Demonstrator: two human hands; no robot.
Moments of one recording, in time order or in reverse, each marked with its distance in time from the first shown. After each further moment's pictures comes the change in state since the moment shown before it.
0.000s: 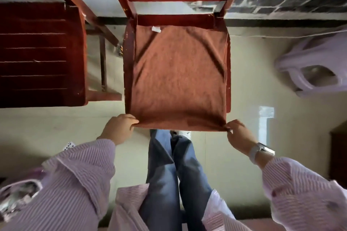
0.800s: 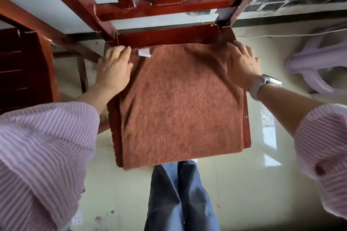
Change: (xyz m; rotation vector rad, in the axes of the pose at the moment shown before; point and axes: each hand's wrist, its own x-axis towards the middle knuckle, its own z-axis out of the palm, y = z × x) left_hand 0.250 -0.015 -0.108 0.092 0.374 0.023; right_hand 0.207 -0.107 -0.125 -0.145 0.471 -0.151
